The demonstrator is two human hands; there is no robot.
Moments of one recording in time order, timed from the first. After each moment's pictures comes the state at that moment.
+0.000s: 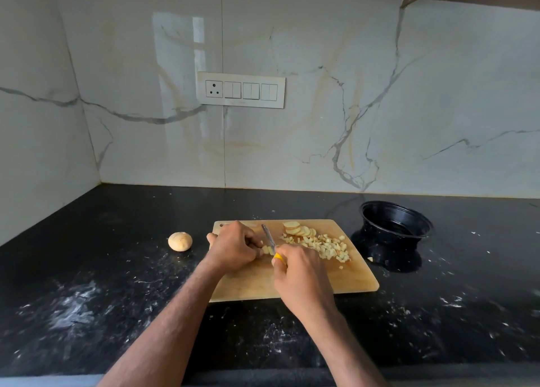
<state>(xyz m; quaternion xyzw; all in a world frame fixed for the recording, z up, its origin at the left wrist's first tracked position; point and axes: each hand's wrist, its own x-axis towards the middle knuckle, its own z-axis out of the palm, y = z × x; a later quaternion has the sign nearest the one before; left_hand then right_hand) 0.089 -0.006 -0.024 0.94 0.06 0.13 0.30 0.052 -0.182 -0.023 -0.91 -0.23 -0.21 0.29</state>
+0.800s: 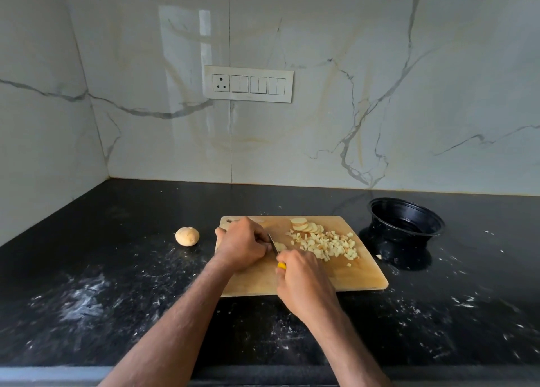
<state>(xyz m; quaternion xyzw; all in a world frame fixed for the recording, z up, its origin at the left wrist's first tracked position) 0.094 -0.009 -0.034 0.94 0.09 0.17 0.27 0.049 -0.176 -0.032 -0.93 -0.25 -0.15 0.23</state>
